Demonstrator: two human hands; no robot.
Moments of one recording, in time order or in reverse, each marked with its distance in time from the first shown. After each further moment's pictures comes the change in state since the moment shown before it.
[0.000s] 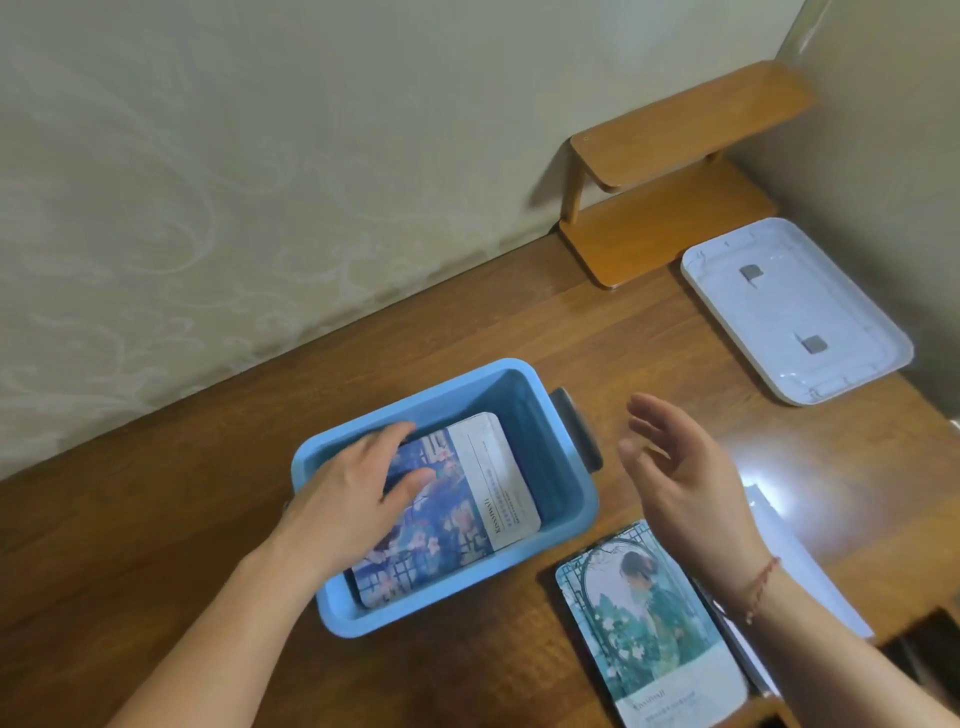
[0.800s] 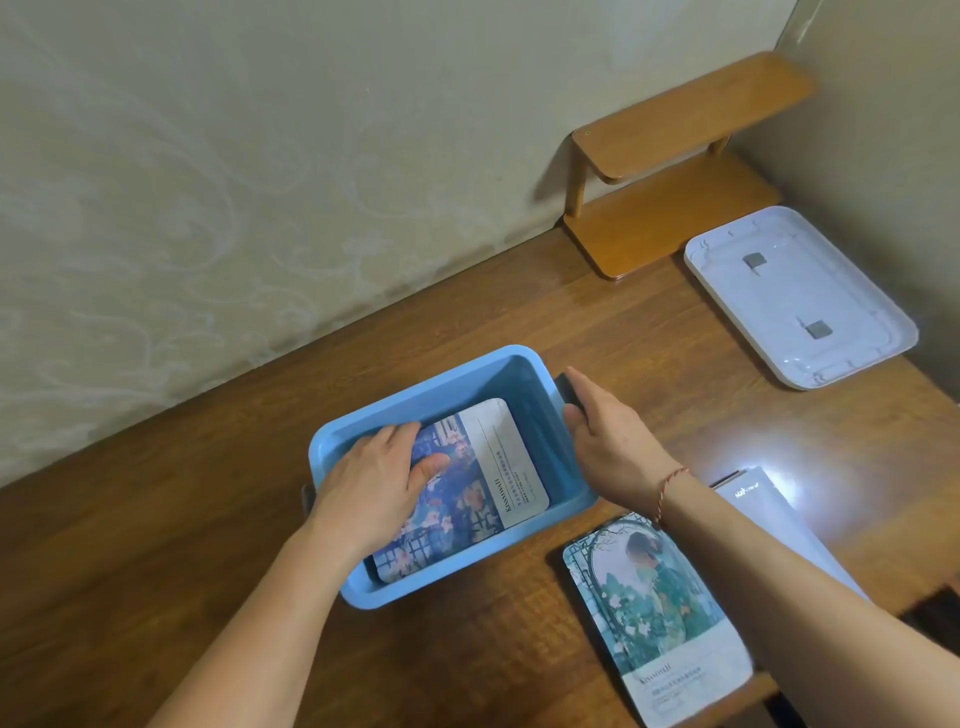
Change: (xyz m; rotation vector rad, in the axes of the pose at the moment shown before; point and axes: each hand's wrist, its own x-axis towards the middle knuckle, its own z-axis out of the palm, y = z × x) left_hand -0.002 0.011 0.009 0.121 -0.004 -0.068; right_hand 0.033 -0.006 0.039 -0.245 -0.324 -0.081
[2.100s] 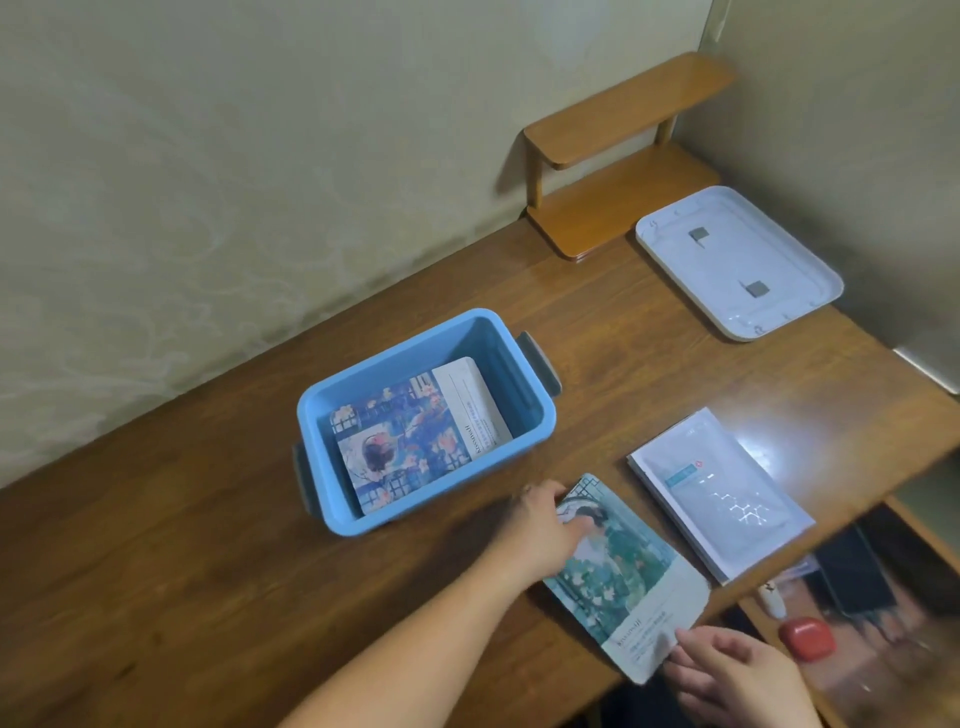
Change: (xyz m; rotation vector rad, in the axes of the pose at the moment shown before) left_hand -0.041 0.133 0.128 -0.491 -0.294 -0.061; right_hand -0.224 0.168 0.055 0.894 0.248 0.933
